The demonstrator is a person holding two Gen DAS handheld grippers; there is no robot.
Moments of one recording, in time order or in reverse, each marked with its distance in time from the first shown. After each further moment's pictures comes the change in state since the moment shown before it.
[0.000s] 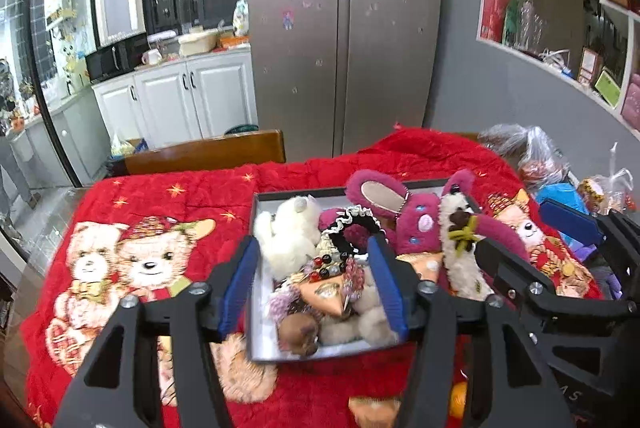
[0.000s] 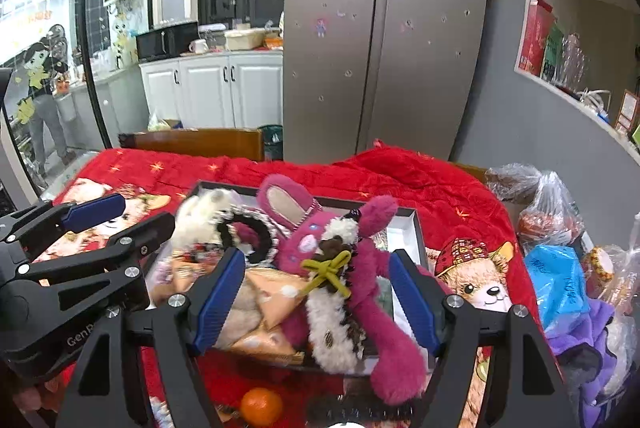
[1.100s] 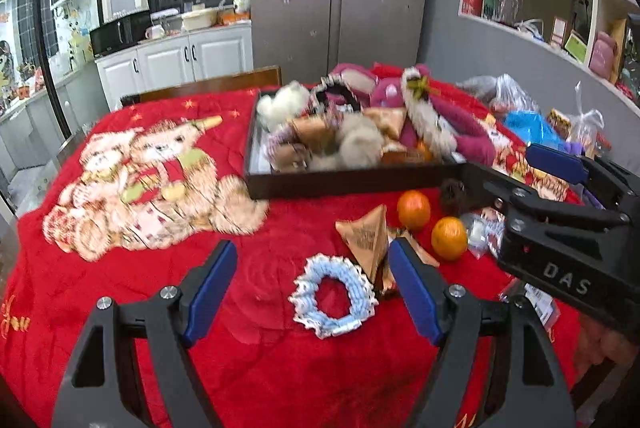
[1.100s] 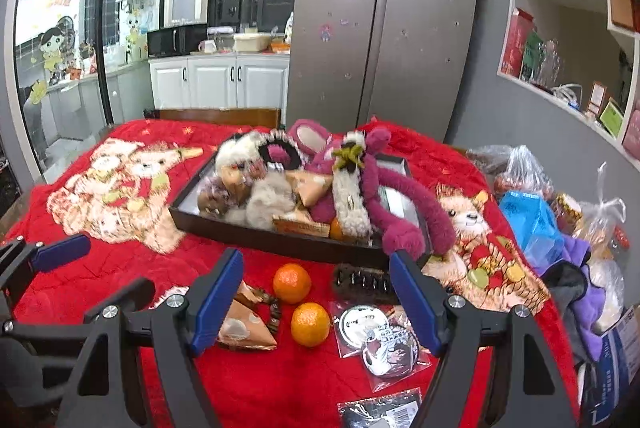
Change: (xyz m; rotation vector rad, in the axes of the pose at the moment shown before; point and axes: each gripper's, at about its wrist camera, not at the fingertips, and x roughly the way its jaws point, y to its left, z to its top) left arm -0.066 -0.013 -0.151 -0.022 0.068 -0.035; right arm -0.080 0.026 -0.101 -0.030 -0.018 -0.029
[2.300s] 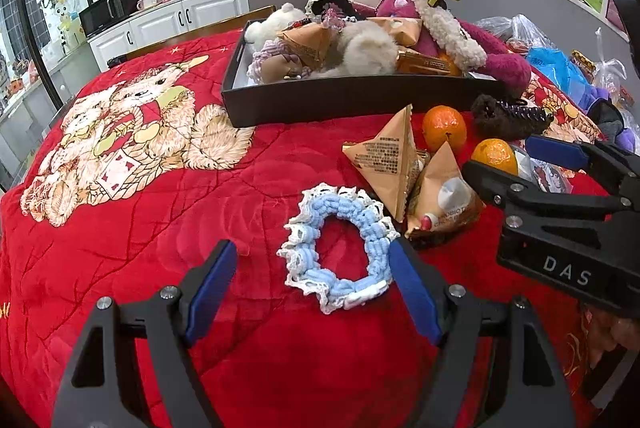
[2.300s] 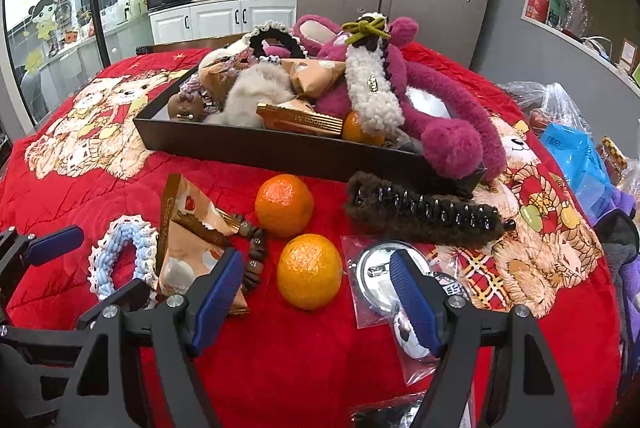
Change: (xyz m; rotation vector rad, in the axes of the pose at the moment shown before) left arm 0.060 -0.002 -0.034 0.044 0.158 0.036; right arm 0.074 -0.002 -0.050 -0.003 0.193 0.050
